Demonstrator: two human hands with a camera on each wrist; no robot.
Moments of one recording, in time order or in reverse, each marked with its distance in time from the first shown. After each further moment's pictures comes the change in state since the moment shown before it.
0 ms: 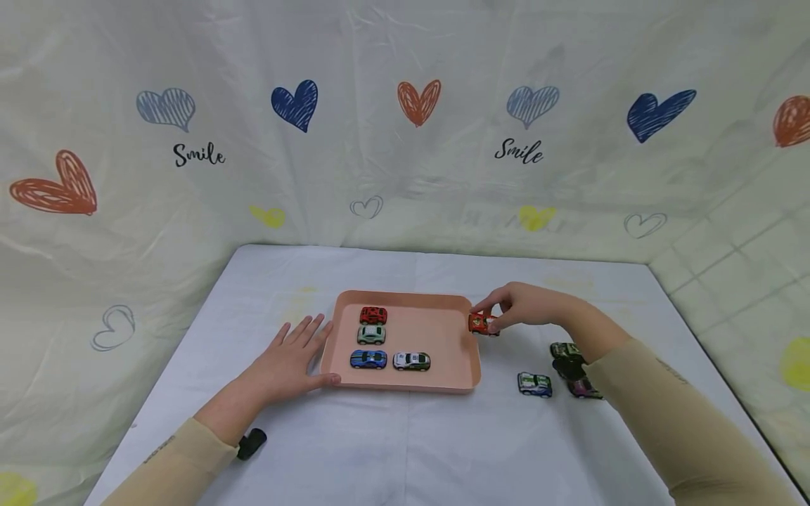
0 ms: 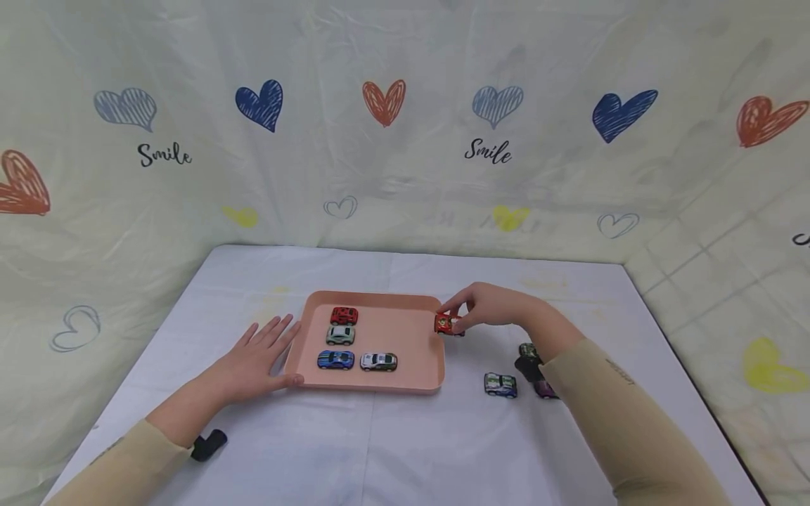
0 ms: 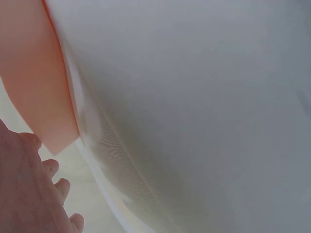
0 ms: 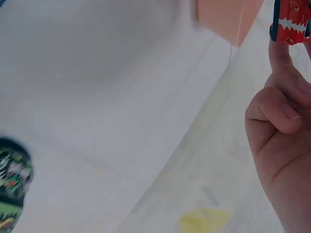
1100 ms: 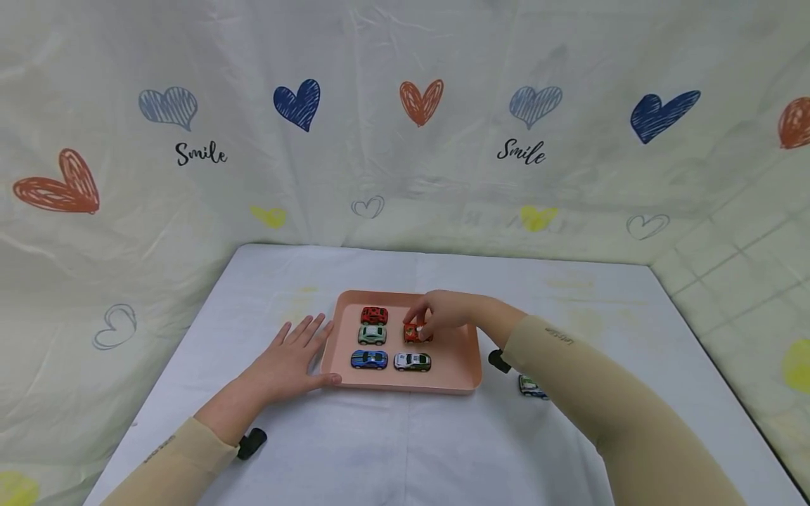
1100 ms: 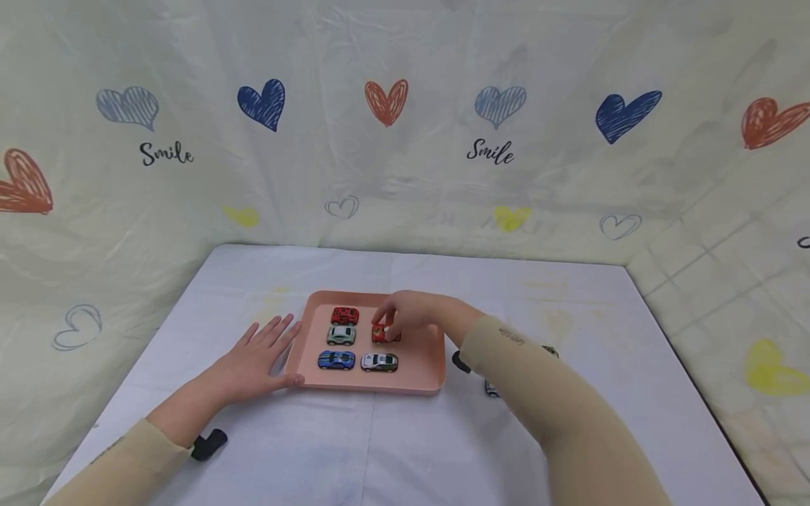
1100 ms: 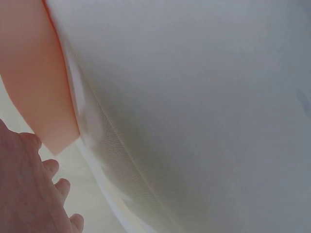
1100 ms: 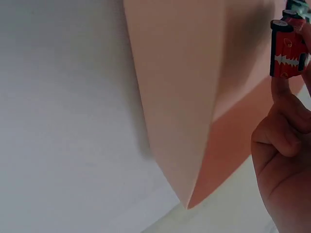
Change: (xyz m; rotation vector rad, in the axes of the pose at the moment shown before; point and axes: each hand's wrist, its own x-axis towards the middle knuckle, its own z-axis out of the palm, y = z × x) left_hand 0.001 -0.003 0.004 0.009 -0.004 -0.010; right_hand 0.099 -0.071 0.054 -0.114 -0.135 -0.007
